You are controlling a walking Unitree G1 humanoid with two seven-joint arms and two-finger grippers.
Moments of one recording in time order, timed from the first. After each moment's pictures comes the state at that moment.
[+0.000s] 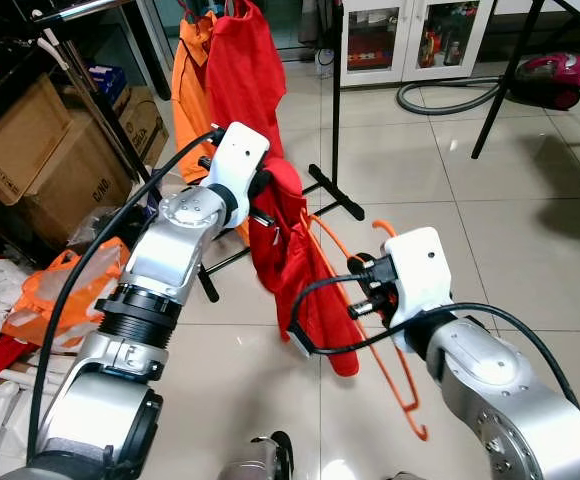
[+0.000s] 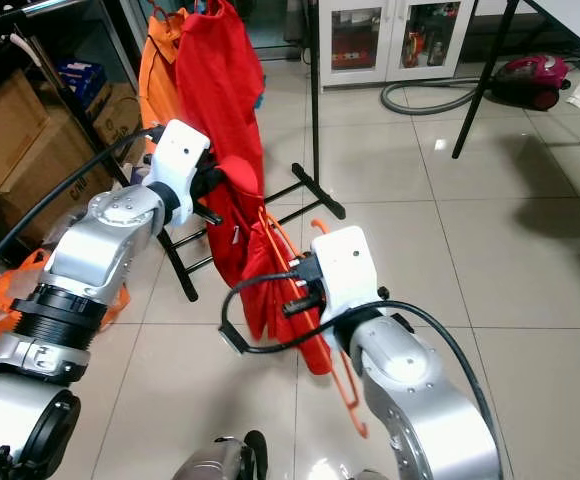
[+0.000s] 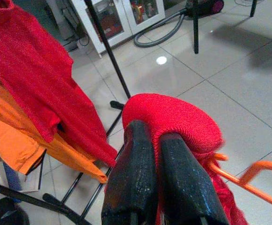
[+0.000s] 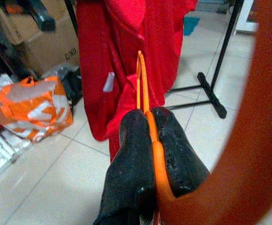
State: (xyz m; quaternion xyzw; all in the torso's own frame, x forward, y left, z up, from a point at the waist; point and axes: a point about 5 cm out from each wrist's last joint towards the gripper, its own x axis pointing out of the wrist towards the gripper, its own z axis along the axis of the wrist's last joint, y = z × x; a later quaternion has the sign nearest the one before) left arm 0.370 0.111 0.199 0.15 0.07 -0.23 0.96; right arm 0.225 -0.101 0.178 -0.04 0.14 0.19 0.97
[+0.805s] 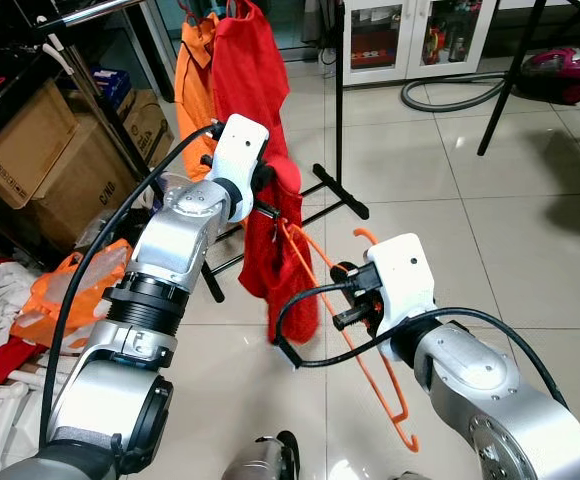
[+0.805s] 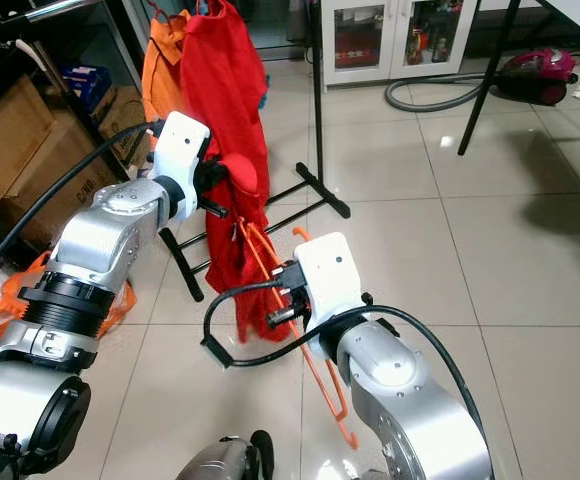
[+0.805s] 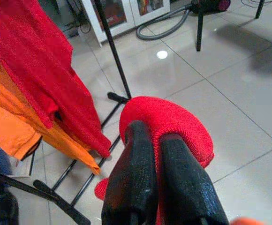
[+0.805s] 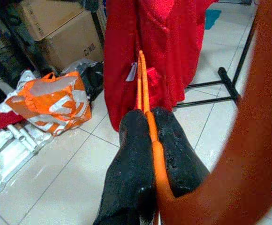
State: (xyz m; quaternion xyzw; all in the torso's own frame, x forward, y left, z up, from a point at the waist) left arm 0.377 0.109 0.203 0.10 0.10 -0.22 0.97; right arm 0.219 -0.088 0.175 -0.03 0.15 0.23 0.96
